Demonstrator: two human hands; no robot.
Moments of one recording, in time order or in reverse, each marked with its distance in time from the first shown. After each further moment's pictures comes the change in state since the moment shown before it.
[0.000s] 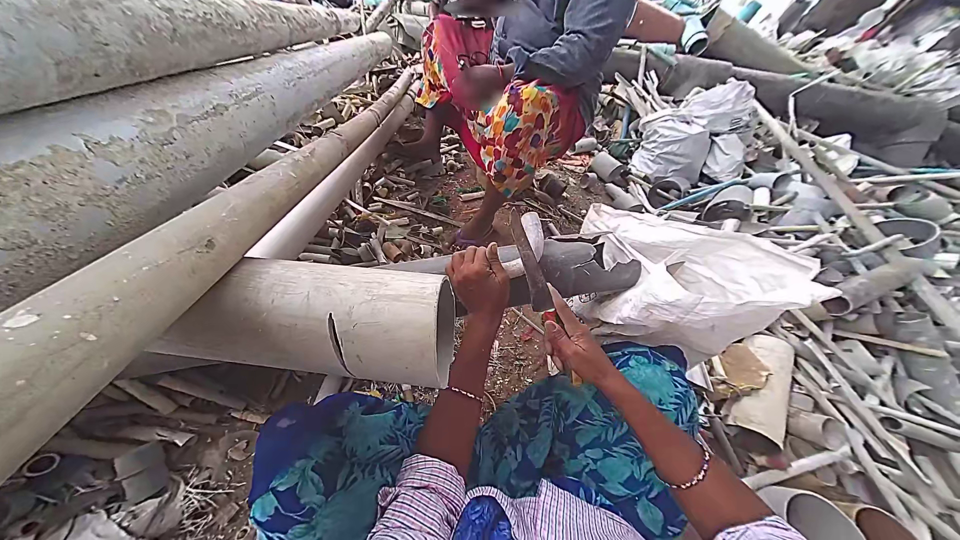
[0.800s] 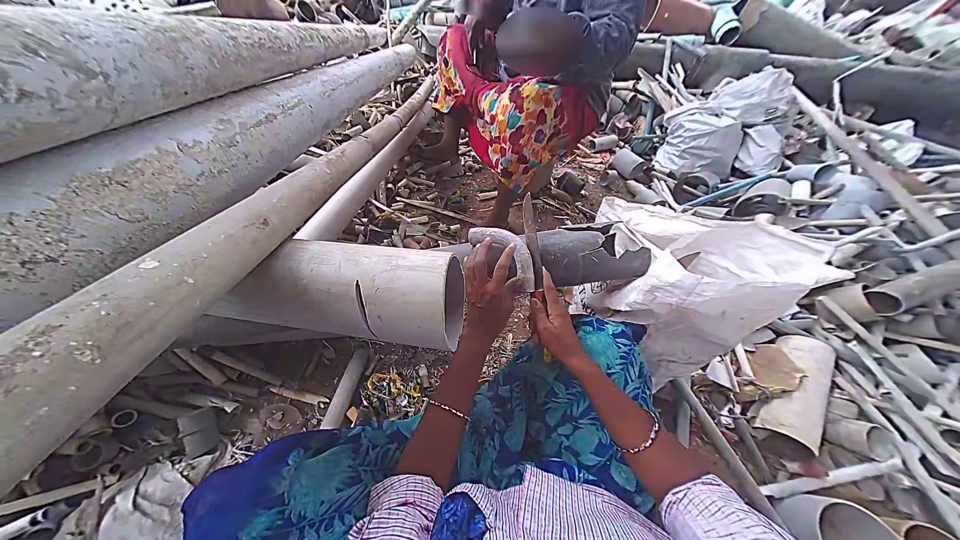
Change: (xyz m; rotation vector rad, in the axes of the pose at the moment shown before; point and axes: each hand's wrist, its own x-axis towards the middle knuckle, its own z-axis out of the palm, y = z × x) left_hand -0.031 -0.022 -0.032 -0.121 -0.128 0.335; right_hand 0.024 0.015 0.042 -0.058 0.173 -0.010
